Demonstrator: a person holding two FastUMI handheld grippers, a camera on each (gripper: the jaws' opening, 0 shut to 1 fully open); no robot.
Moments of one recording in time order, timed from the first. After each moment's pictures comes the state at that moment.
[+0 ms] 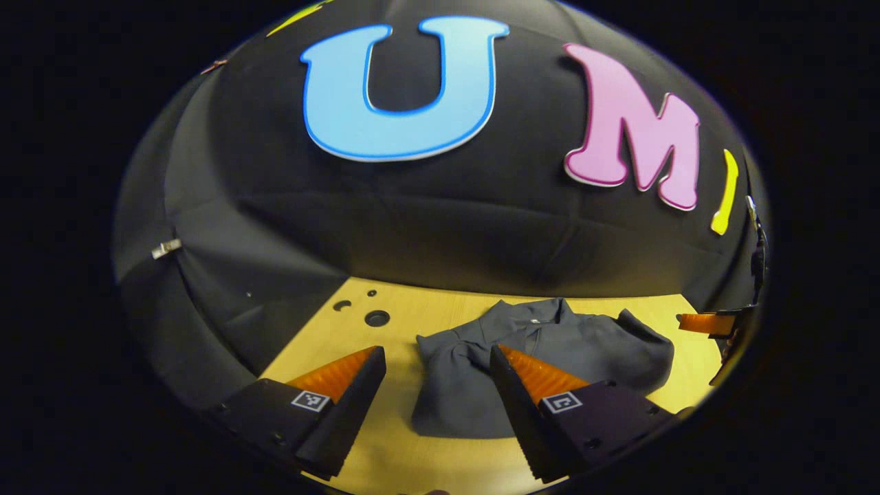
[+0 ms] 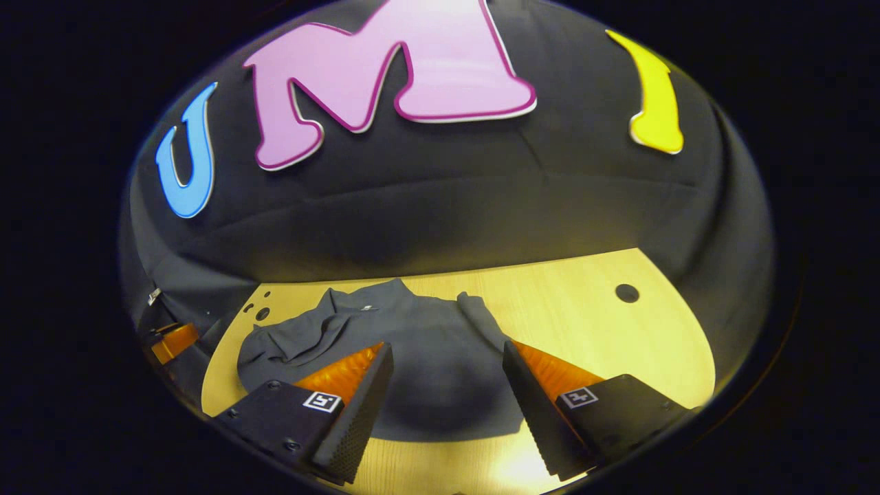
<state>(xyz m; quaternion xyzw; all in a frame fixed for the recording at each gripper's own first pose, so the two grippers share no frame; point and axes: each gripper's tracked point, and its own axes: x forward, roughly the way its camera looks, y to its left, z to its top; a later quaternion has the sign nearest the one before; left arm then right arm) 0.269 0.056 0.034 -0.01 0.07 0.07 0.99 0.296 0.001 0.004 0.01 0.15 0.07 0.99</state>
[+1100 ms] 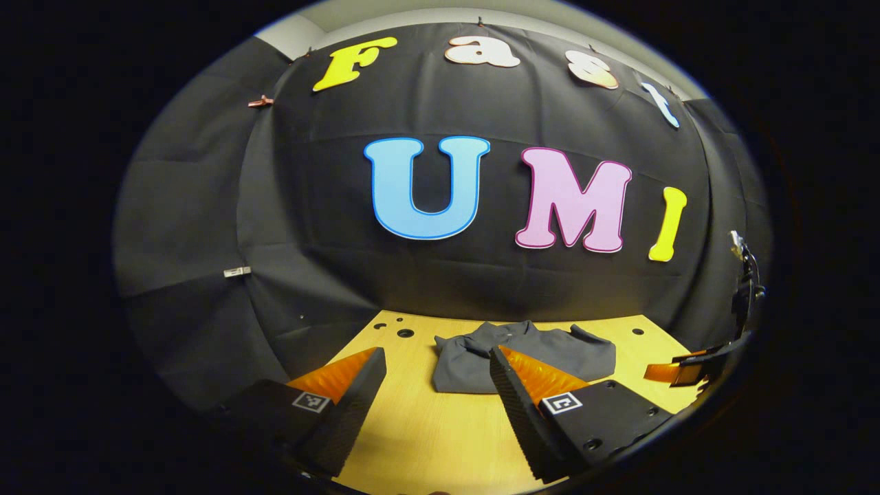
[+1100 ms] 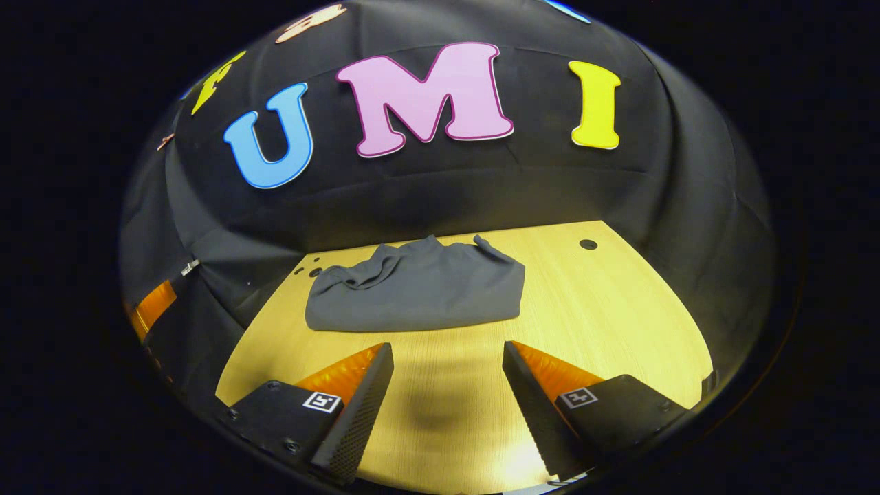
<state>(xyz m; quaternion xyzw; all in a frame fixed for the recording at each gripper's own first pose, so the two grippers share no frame) 0.027 0.031 0.045 -0.04 -0.02 0.08 1.00 0.048 0.018 -0.034 0.01 0.17 0.09 0.98</state>
